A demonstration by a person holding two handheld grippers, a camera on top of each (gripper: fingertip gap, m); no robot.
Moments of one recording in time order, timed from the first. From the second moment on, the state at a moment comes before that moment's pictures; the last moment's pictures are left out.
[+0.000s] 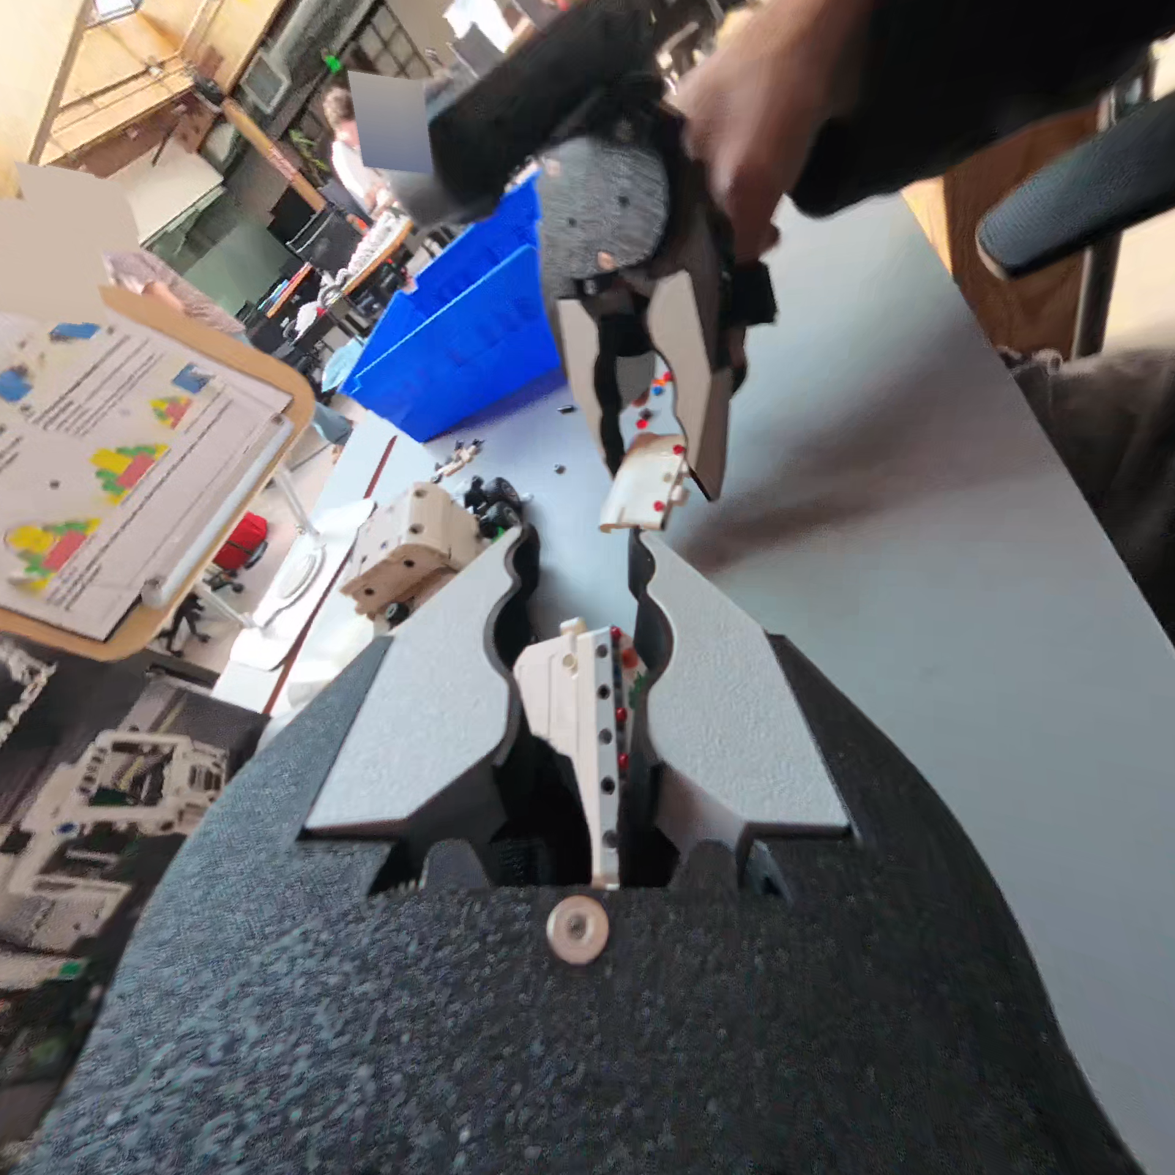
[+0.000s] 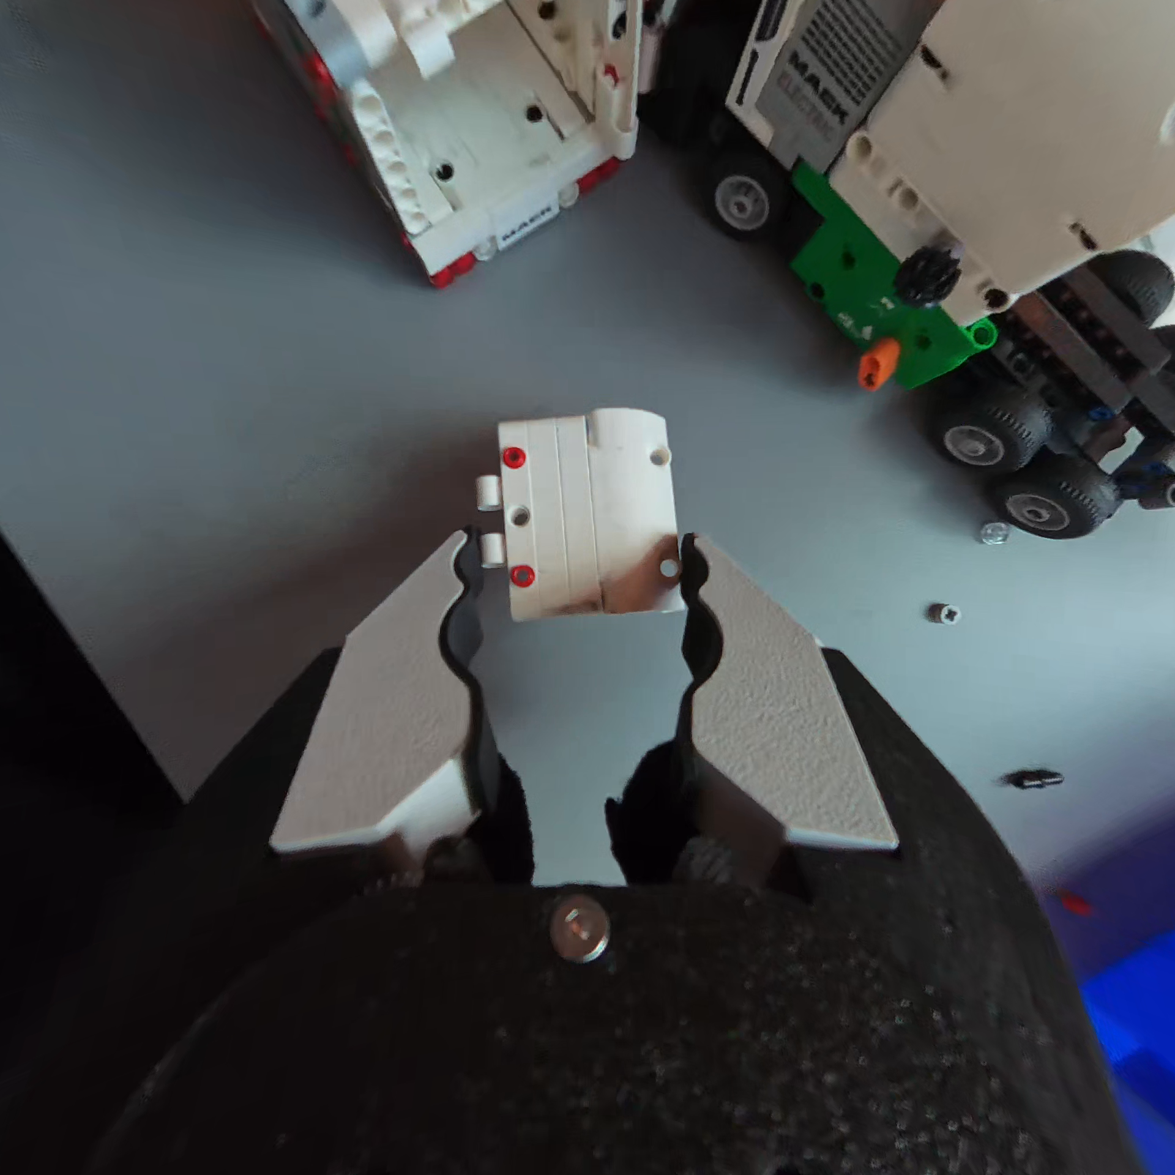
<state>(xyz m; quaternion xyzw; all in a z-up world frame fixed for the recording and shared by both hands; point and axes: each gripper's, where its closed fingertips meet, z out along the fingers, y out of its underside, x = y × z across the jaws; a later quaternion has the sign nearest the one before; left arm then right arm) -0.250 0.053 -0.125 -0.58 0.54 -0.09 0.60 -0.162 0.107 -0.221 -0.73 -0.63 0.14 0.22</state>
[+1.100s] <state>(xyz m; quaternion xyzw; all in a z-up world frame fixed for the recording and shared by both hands) -0.463 0.141 -0.175 -0.83 0.14 -0.07 0.54 -0.147 0.203 -0.152 -0.69 -0.37 0.34 0.52</state>
